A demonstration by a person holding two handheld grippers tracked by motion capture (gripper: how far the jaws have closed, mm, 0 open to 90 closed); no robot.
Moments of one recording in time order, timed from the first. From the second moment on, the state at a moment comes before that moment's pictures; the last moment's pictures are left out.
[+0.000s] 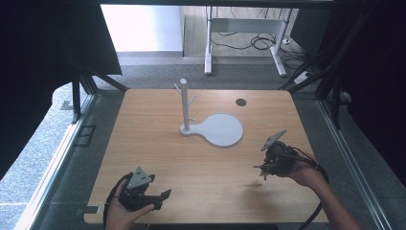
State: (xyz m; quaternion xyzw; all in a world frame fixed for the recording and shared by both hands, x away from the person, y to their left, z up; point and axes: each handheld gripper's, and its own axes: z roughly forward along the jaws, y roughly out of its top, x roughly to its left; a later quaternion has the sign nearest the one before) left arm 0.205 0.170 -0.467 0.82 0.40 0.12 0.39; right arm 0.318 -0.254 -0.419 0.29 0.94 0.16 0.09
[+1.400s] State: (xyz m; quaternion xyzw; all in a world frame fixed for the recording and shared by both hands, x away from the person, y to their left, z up) left arm 0.205 0.174 -0.465 0.82 0.40 0.13 0.39; right arm 0.352 -0.228 -0.390 0.28 0.94 0.17 0.09
